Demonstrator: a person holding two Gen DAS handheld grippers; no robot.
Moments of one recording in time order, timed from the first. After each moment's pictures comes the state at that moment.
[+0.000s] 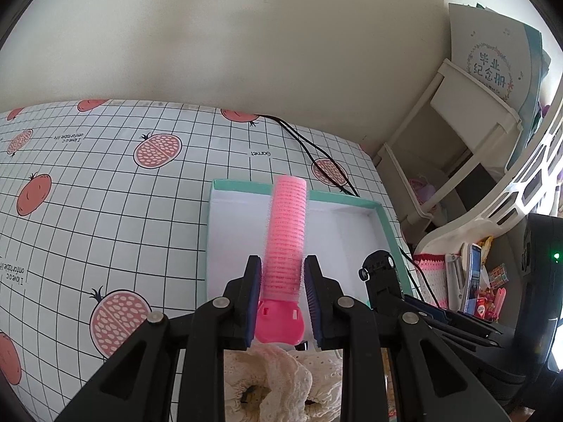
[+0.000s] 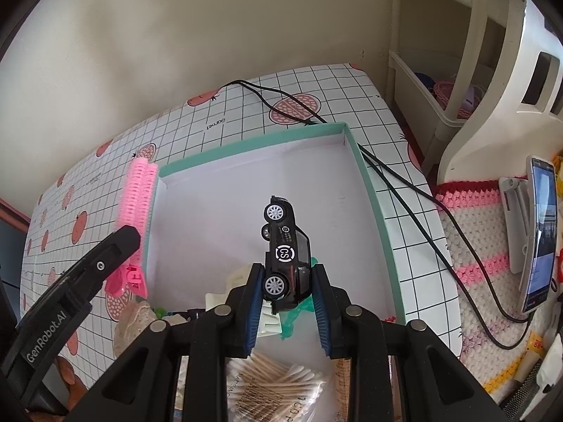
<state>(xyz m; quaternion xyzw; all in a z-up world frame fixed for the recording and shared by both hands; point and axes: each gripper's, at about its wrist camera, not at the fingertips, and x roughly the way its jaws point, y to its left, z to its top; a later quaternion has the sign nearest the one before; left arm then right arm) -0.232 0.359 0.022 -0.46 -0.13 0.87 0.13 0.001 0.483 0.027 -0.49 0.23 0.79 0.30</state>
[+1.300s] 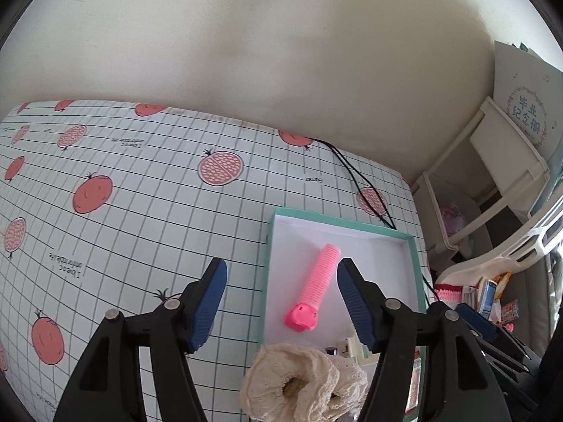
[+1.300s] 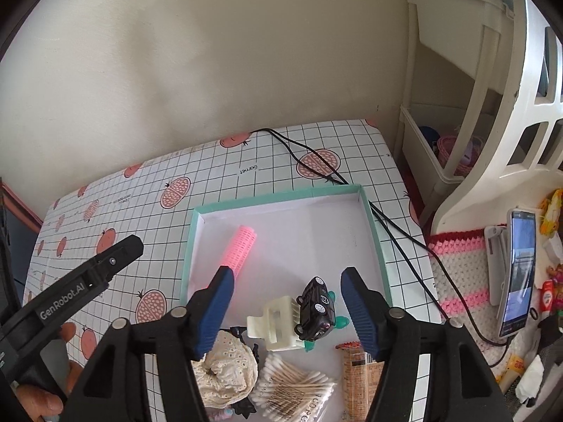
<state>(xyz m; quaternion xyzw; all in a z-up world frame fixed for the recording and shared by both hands) -0.235 0.318 0.061 -0.47 -0.15 0.87 0.03 -0.007 0.457 0.088 -0.44 0.18 0.83 0.29</state>
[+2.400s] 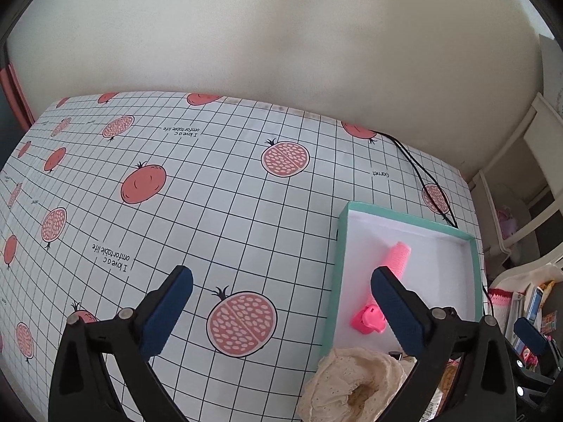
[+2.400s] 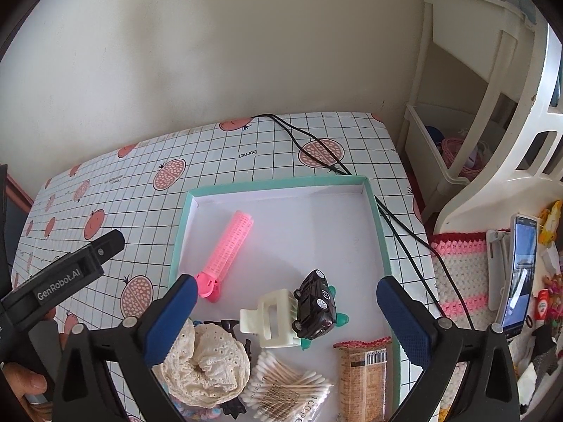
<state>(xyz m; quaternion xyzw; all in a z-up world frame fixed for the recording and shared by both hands) -0.236 0.297 0.040 -0.49 -0.11 0.86 -0.06 -0.015 0.451 0.069 -0.47 0.15 0.82 0.29</state>
